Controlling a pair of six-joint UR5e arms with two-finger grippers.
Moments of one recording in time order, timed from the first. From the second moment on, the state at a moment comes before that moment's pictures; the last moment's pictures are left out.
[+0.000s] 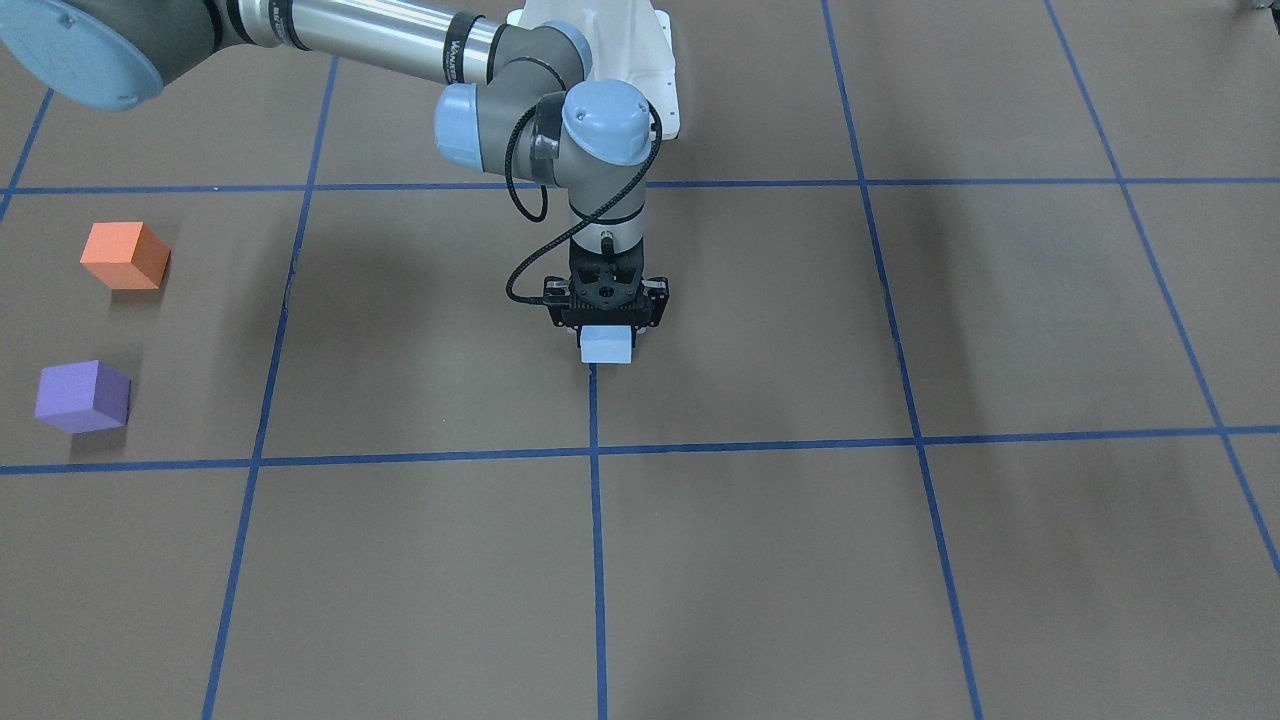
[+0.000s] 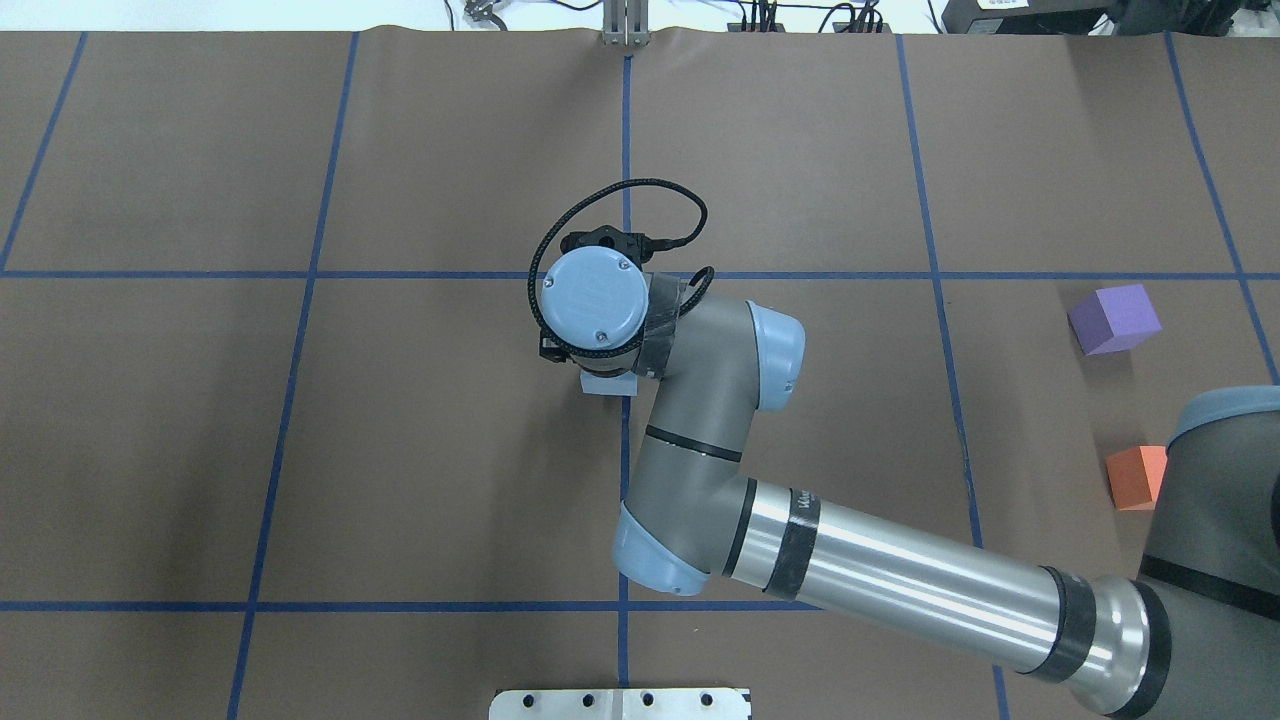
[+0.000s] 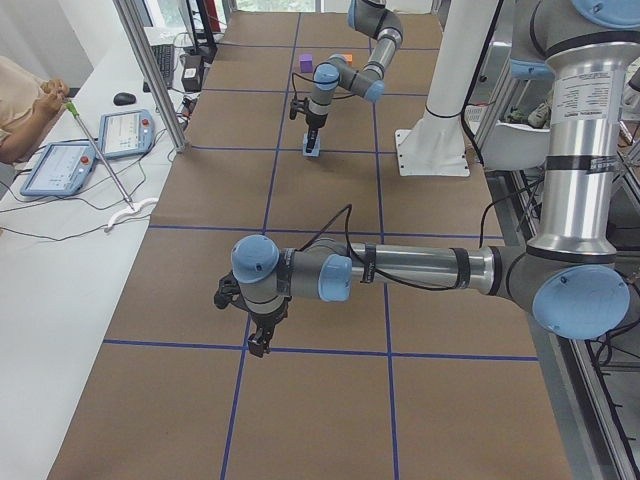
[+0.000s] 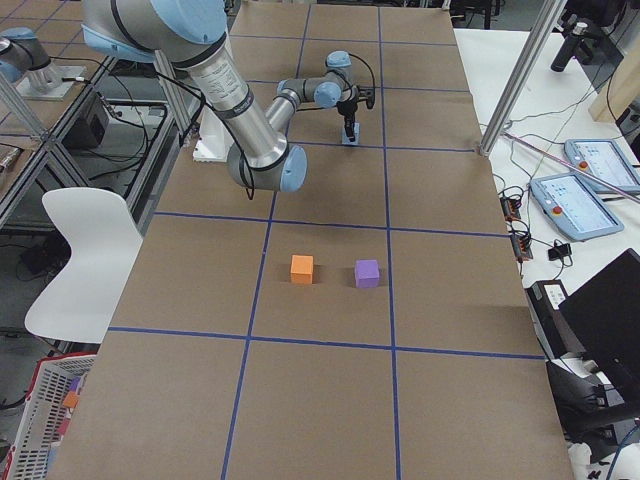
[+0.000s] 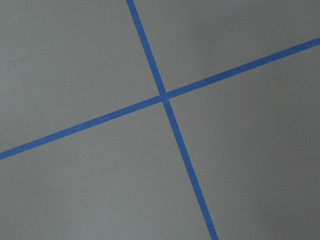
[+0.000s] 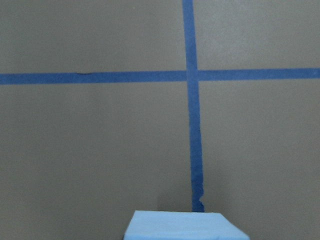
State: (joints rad) left arm -1.53 -1.57 -1.59 -1.61 -2.33 0.27; right arm 0.47 -0.70 1.42 -1.51 1.66 1.28
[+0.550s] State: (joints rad) left arm -1.54 -1.54 -1.59 -1.60 -2.33 0.22; right arm 0.76 -0.98 1.78 -1.64 1.90 0.98
